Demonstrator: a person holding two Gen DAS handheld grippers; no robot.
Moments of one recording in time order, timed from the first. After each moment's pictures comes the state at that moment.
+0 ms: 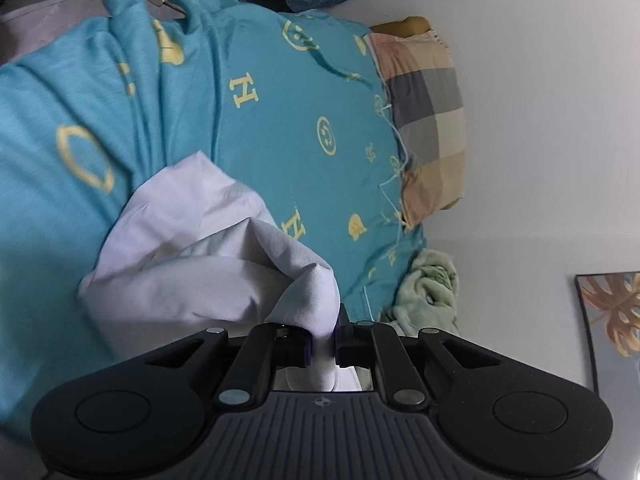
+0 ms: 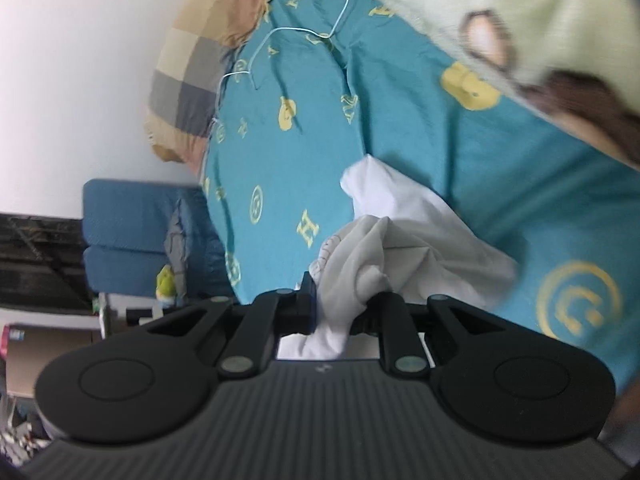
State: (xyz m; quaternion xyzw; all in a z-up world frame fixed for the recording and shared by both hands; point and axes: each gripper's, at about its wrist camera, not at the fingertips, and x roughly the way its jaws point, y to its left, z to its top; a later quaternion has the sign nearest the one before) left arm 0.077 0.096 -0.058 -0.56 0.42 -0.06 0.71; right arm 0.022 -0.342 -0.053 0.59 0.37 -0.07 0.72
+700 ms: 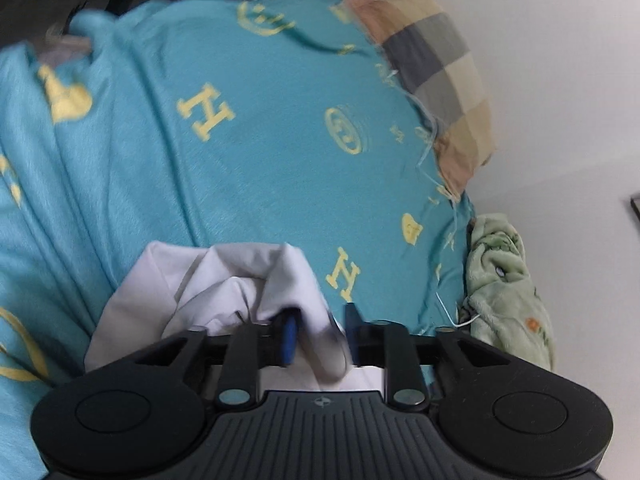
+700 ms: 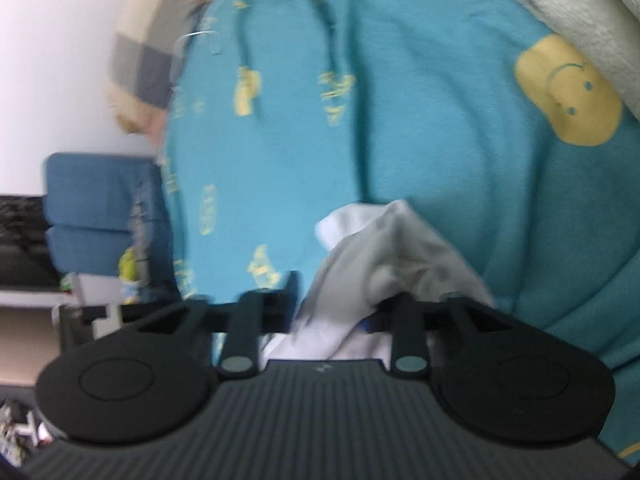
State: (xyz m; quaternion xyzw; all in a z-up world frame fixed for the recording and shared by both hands) left arm 0.176 0.078 -0.116 -0.40 0.43 -0.10 0.80; right arm 0.134 -0.358 -0.141 0.56 0.42 -0.02 0.72
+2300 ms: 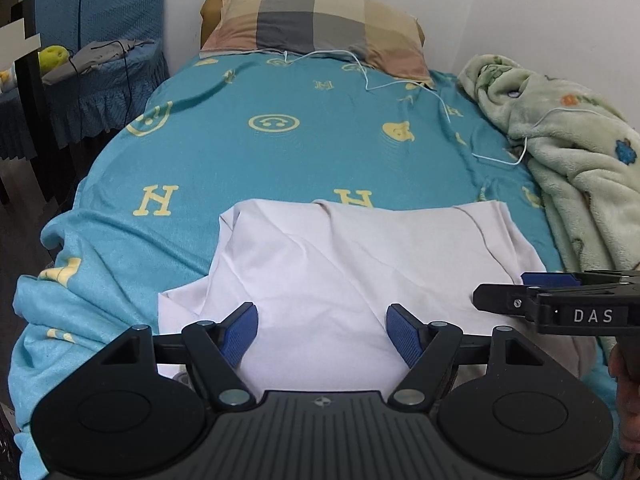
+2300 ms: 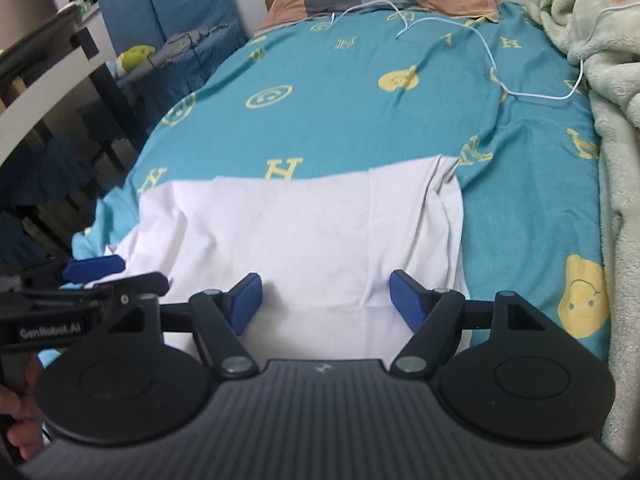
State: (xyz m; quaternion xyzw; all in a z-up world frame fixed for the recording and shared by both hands) left arm 0.131 -0.004 -0.111 0.00 0.41 -0.14 0.90; right arm 0.110 -0.258 -0.121 0.09 0.41 0.08 0.90
